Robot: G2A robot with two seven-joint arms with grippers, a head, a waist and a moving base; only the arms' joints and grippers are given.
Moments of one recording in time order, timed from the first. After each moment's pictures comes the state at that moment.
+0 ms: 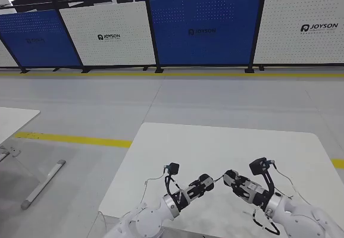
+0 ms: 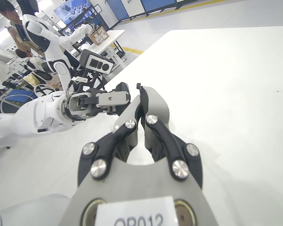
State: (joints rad) left arm 1.52 -1.14 -1.00 -1.73 0.08 -0.25 -0.15; right arm -1.36 -0.99 1.09 -1.81 -0.42 -0.29 0.49
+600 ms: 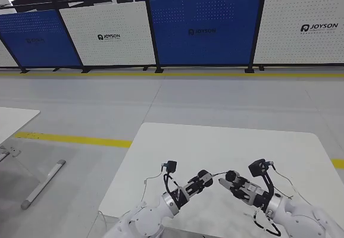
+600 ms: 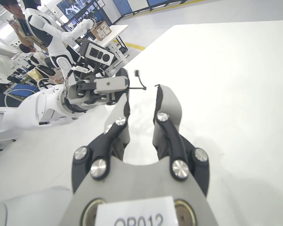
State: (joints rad) left arm 1.52 -1.15 -1.01 -1.73 0.03 -0.27 -0.12; right arm -1.37 -1.00 1.10 -1.78 -0.40 -0.34 0.52
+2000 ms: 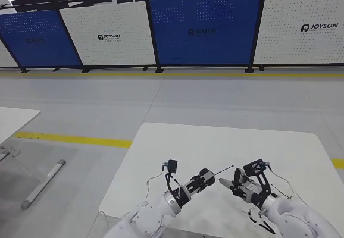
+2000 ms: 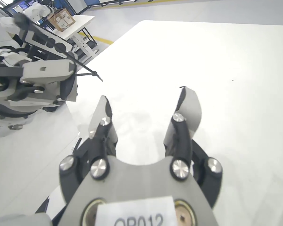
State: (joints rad) left arm 1.50 -1.16 -1.00 -1.72 -0.10 -0.26 -0.15; right arm -1.36 -1.02 1.07 -1.78 -0.65 -0.19 0.48
